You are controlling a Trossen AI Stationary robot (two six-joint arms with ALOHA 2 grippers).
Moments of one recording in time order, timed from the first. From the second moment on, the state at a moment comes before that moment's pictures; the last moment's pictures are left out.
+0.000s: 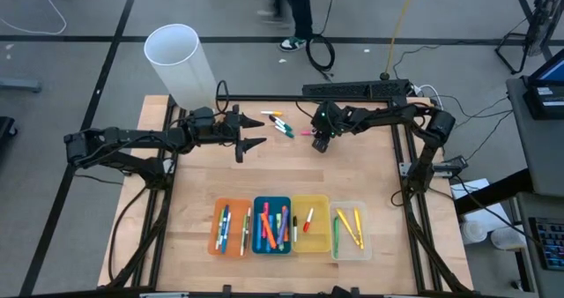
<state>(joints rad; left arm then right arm) 0.38 1.22 0.53 0.60 0.26 0.03 -0.55 1.81 0.90 -0.15 -0.05 -0.09</state>
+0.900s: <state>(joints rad) 0.38 1.22 0.53 0.60 0.26 0.03 -0.35 1.57 0.89 -0.22 -0.10 -0.15</state>
